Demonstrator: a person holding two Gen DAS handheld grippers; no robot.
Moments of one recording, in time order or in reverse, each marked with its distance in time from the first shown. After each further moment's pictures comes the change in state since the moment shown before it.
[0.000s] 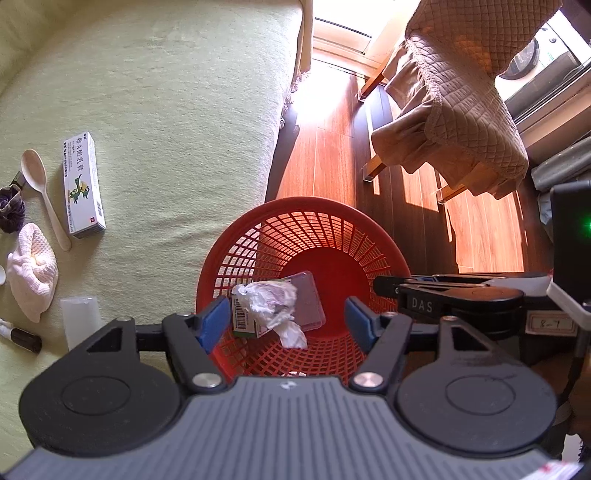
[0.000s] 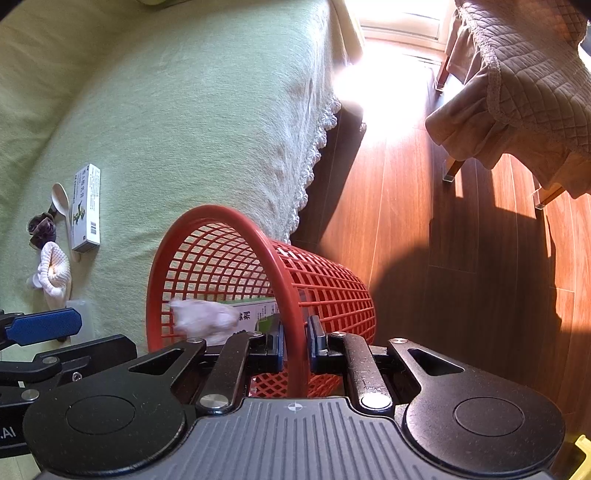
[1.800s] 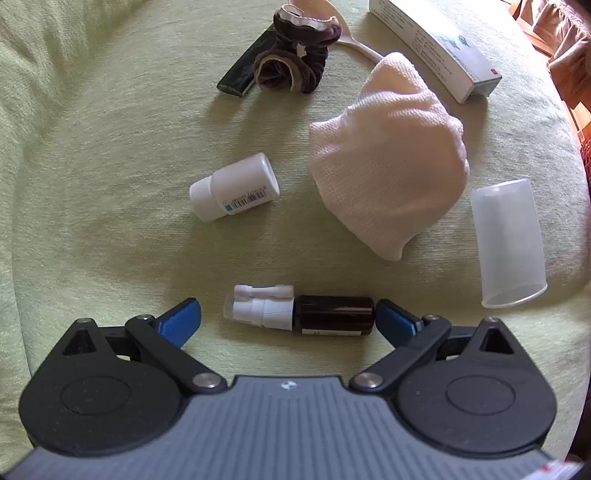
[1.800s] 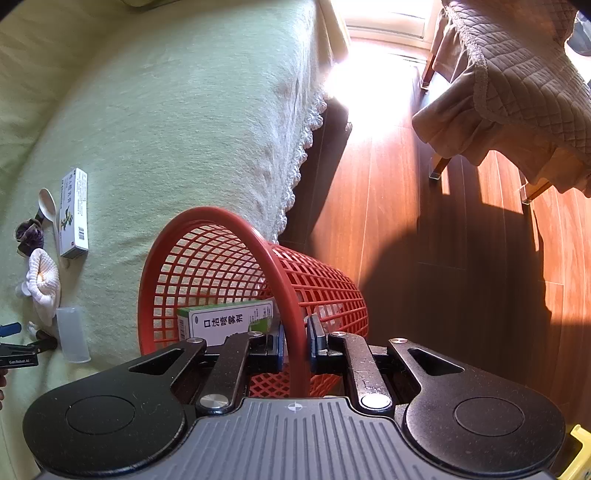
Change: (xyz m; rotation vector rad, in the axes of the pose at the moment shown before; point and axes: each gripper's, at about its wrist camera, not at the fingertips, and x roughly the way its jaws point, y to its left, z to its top) left arm 0.059 0.309 -0.085 0.105 0.061 0.348; right arm 0.005 0.006 0.000 0.019 -0.004 -0.048
